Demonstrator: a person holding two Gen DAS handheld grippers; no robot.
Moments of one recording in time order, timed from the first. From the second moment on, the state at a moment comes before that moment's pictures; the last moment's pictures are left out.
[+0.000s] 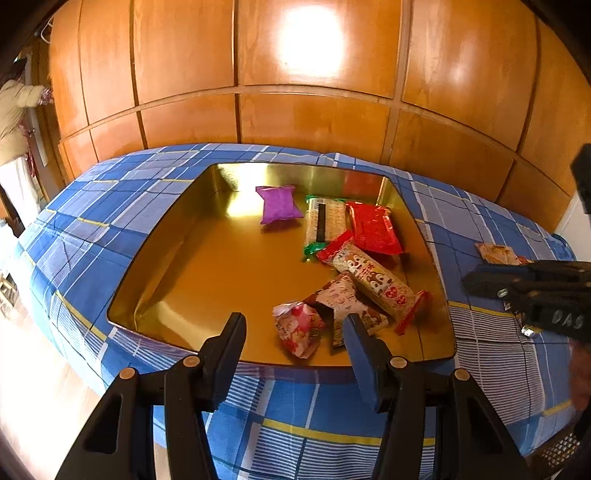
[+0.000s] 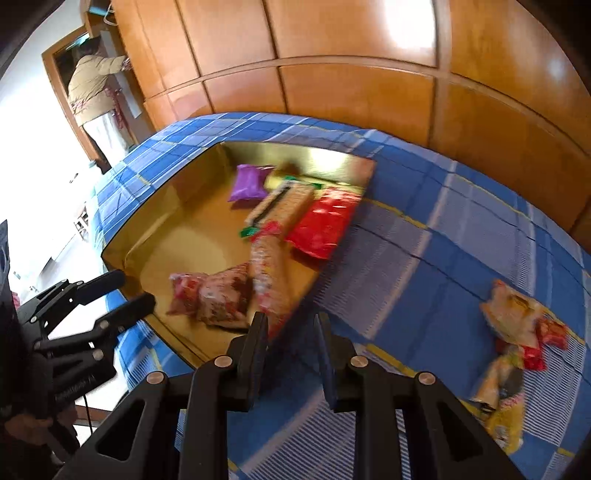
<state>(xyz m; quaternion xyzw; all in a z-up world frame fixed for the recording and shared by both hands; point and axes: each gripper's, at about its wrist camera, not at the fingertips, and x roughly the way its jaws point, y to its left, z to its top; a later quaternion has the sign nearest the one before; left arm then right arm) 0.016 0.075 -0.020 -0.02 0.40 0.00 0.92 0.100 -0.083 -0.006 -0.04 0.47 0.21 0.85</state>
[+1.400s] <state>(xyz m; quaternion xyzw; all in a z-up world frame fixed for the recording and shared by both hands) 0.053 -0.145 -0.009 0.11 0.43 -0.23 0.87 0.104 -0.407 -0.003 0.13 0.49 -0.11 0.86</state>
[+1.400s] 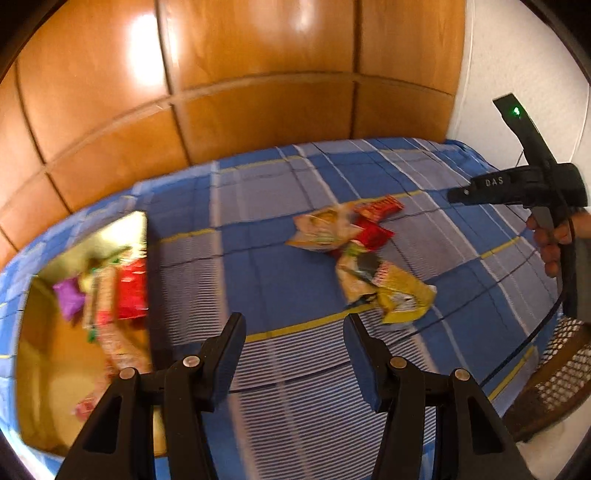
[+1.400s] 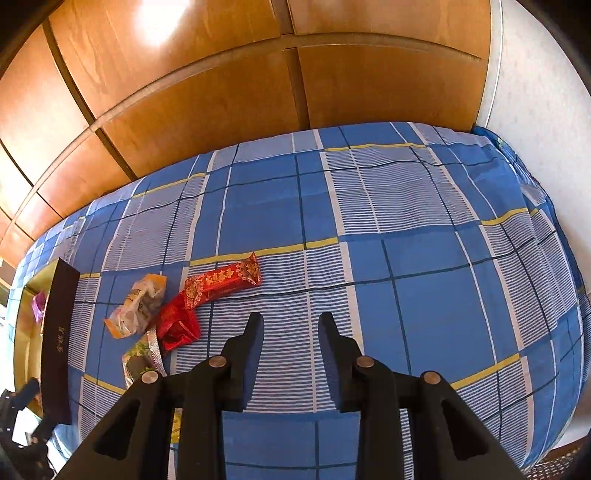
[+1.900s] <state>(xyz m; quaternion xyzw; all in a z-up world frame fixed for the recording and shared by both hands) 0.107 -0.236 -0.052 0.00 0.55 -0.25 0.80 0.105 -0.409 0.002 0.15 0.48 -0.10 0.86</state>
